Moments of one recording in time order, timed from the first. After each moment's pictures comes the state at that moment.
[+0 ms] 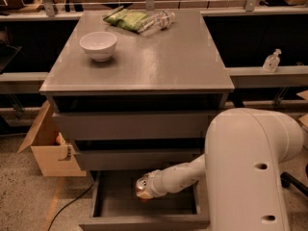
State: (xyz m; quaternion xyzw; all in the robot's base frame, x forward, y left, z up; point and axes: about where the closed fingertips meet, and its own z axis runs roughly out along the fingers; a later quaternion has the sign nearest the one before) arm 0.525 0.043 0.354 -0.58 0.75 0.14 0.27
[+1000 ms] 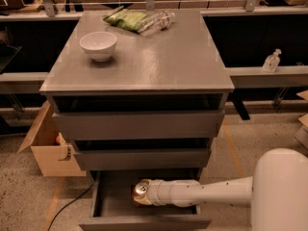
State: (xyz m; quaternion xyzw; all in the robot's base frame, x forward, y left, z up) arm 0.520 0.058 0.321 -0.55 0.73 0.20 0.36
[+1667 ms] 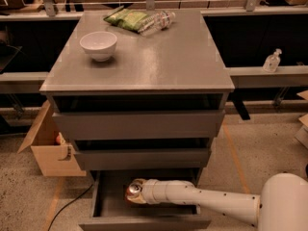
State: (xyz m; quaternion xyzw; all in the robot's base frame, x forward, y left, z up) arm 0.532 0.086 0.300 -0.55 0.70 0.24 0.39
